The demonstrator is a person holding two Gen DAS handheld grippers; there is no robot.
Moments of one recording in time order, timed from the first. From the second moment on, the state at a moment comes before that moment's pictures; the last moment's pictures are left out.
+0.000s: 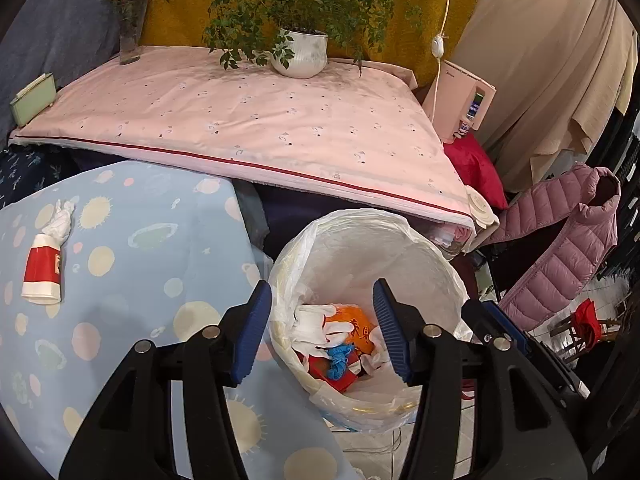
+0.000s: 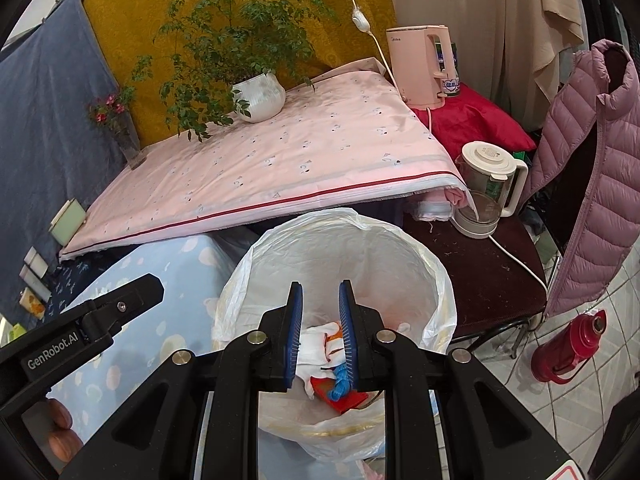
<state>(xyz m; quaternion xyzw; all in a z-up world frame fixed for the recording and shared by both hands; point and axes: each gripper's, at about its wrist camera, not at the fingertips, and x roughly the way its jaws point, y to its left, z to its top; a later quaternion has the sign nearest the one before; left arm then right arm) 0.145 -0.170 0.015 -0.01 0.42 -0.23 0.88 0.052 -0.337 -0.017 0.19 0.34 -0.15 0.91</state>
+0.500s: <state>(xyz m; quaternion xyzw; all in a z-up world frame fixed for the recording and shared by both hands) 0.150 -0.145 0.002 -0.03 0.43 -0.20 0.88 0.060 -0.316 -0.020 0.17 0.35 -0.14 0.91</state>
